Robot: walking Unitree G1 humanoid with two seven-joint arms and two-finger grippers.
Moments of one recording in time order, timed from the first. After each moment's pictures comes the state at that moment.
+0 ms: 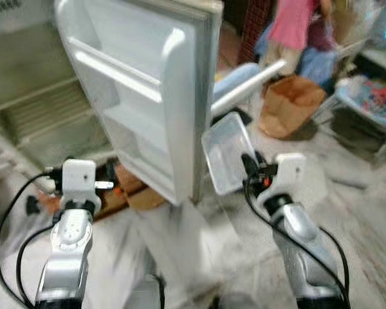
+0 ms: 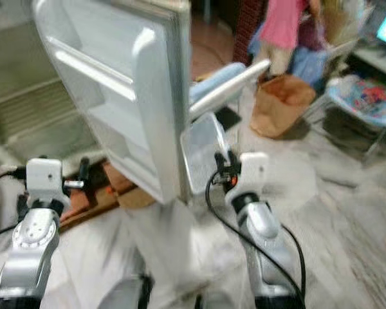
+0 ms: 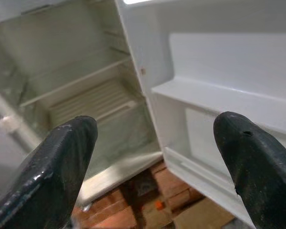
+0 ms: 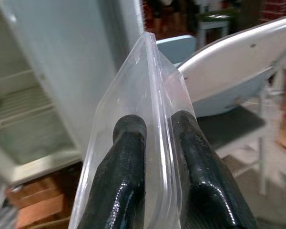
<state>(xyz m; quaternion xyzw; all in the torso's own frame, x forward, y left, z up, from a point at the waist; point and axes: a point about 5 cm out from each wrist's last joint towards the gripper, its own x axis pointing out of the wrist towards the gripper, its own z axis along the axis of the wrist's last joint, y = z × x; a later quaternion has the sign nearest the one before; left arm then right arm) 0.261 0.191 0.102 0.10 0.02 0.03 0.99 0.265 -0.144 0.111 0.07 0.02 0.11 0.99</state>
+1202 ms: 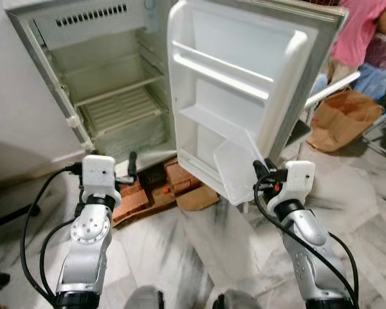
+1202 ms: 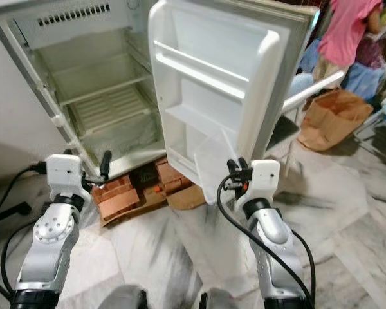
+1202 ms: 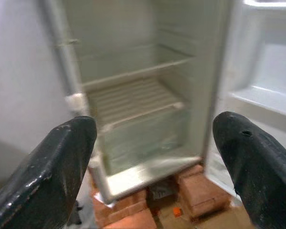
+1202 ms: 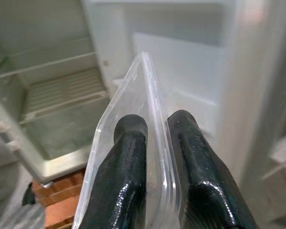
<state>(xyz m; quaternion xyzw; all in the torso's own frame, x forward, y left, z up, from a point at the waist) 0.273 0.178 0.105 0.03 0.01 0.04 1.00 0.261 -0.157 0.098 0.07 0.04 0.08 0.99</state>
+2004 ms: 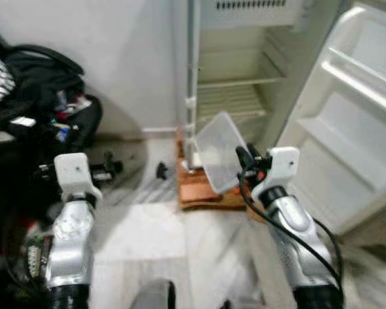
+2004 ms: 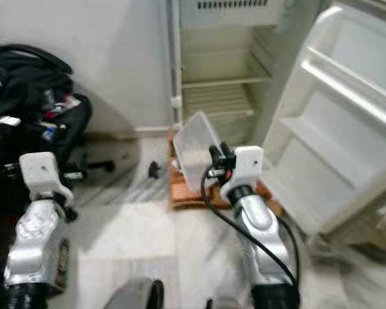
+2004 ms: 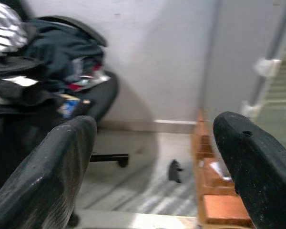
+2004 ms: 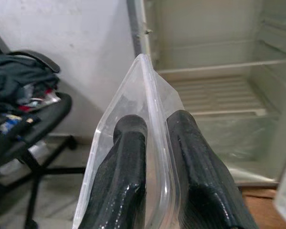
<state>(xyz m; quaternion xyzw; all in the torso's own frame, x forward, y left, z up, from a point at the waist) 0.273 0.193 0.093 0.01 0.05 0.06 1.00 0.273 -0.141 0.113 0.07 0.01 0.12 0.99</state>
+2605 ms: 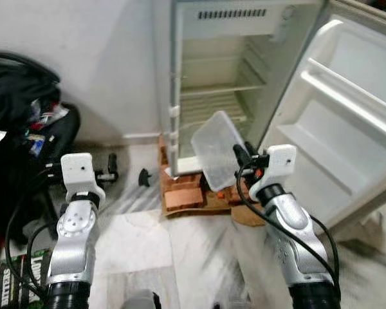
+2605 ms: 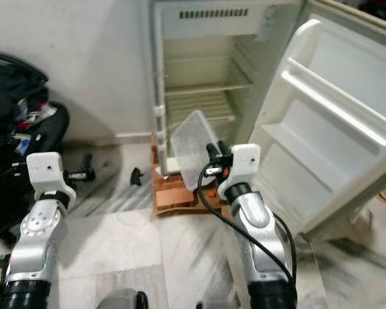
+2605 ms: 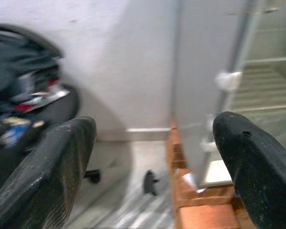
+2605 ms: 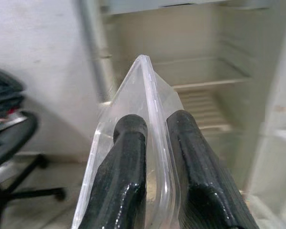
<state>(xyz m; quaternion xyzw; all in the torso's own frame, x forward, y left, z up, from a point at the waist) 0.273 0.194 0.089 0.01 0.06 0.07 1.00 0.276 -0.133 0.117 0.07 0.00 0.13 0.99</state>
